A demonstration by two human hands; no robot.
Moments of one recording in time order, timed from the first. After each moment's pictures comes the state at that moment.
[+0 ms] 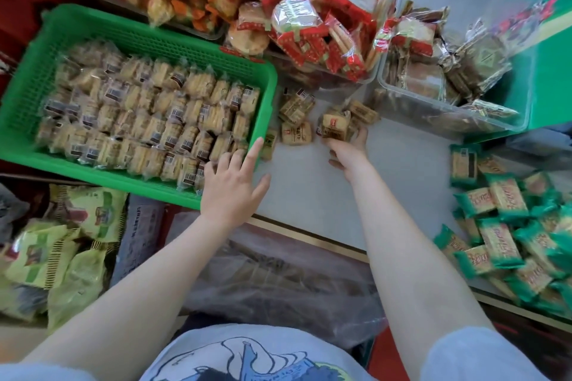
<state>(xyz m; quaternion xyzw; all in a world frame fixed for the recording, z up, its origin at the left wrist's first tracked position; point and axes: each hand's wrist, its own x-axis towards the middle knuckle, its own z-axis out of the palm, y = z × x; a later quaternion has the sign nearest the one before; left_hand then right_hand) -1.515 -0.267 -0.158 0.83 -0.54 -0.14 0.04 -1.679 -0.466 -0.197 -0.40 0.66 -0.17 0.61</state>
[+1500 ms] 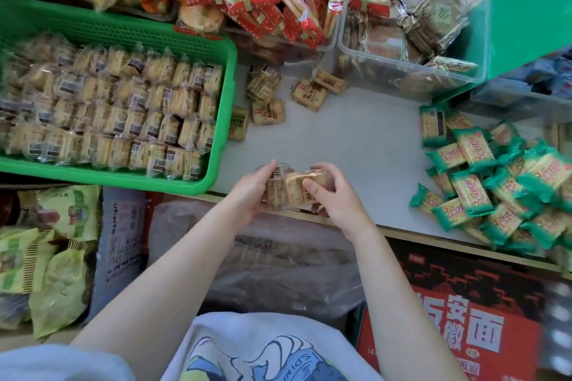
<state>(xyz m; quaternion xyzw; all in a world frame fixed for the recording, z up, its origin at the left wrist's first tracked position) -1.591 -0.282 -0.170 0.62 -0.04 -0.69 0.37 -1.771 -0.327 -0.137 -0.48 0.56 -0.12 0.66</state>
